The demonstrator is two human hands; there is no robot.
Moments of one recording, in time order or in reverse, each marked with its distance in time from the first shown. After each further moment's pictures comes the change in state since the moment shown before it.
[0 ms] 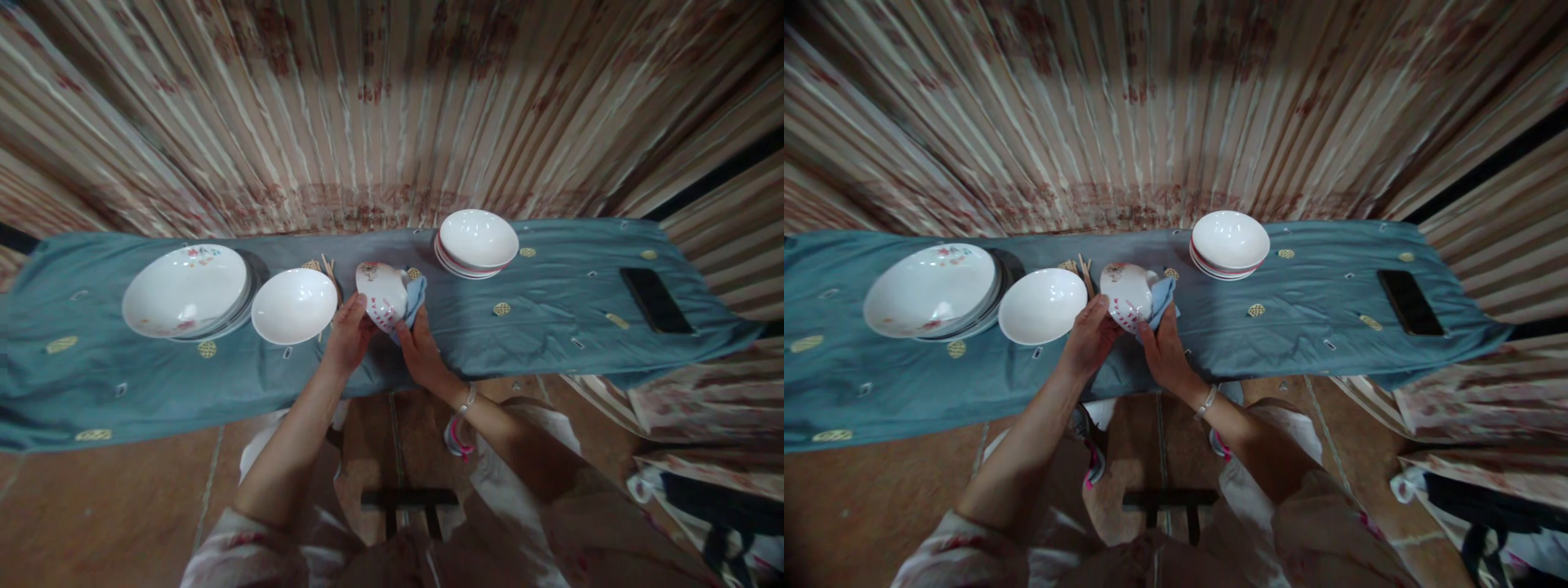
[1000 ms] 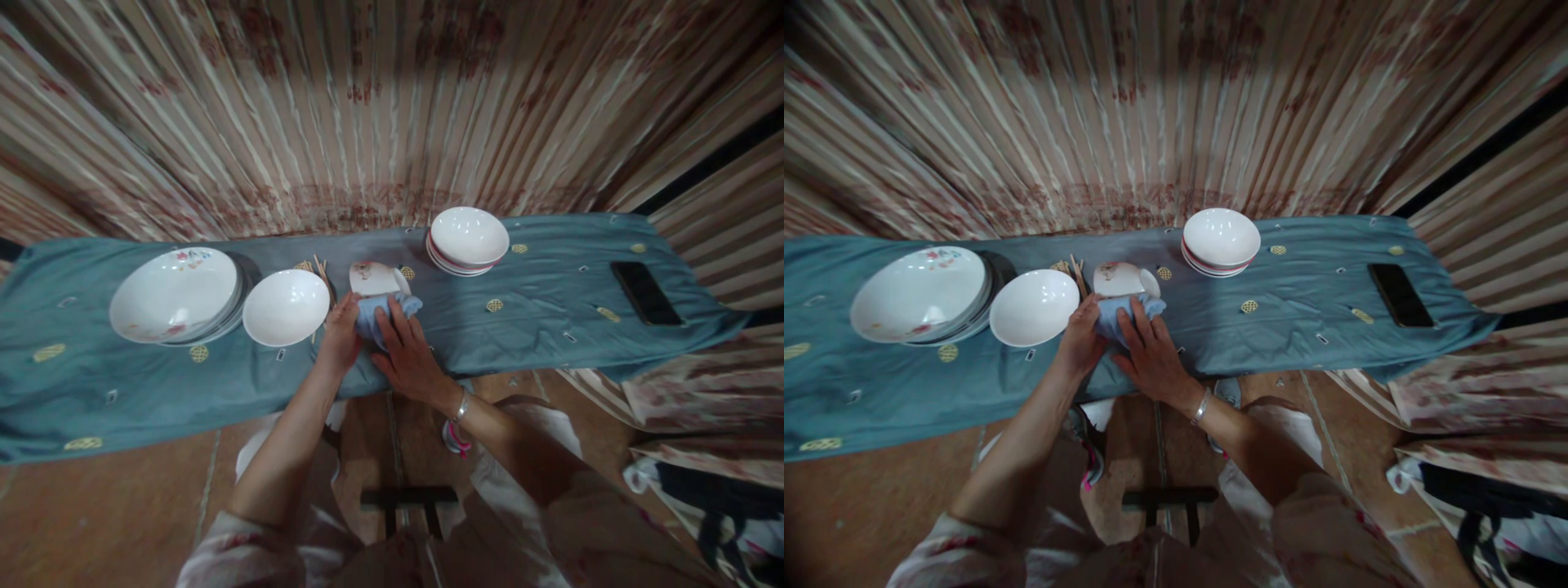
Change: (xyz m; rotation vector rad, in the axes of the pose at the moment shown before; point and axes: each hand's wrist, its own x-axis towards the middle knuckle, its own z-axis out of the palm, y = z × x) left_hand 0.002 -0.002 0.001 0.053 -0.004 0.091; right_hand -0.012 -0.021 -0.018 -0.565 -0.237 -0.503
